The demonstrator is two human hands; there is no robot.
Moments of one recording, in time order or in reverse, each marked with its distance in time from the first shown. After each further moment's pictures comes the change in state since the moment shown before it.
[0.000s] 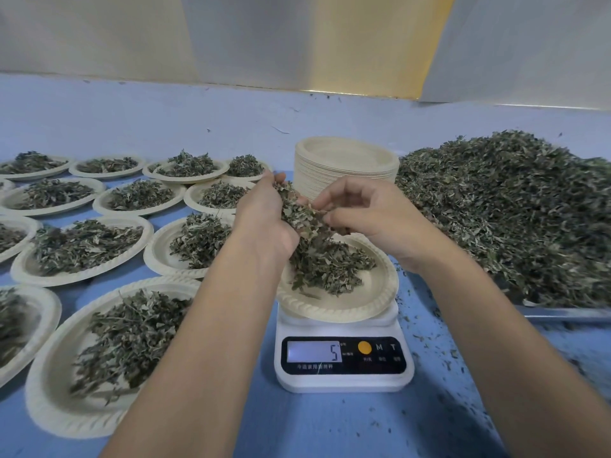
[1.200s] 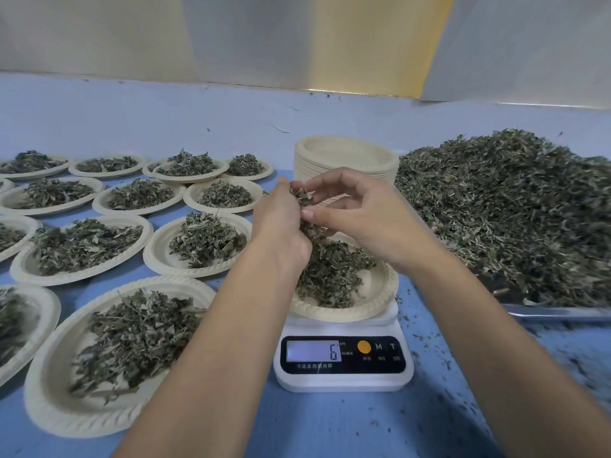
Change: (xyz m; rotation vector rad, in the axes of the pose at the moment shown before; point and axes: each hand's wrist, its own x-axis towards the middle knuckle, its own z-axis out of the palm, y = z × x) left_hand 0.004 -0.020 0.003 0.222 0.071 0.034; right_hand -0.001 -0.003 0.011 0.032 0.035 -0.033
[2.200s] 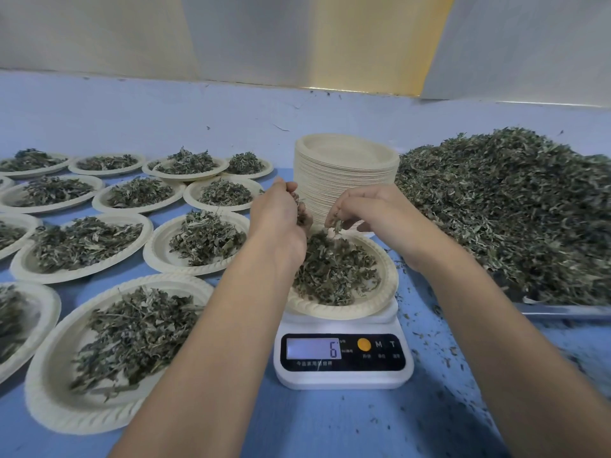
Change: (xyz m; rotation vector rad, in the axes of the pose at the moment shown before) left_hand 0.000 0.001 -0.004 -0.001 0.053 0.030; right_hand 0.006 0.013 -0.019 -0.231 -0.004 0.174
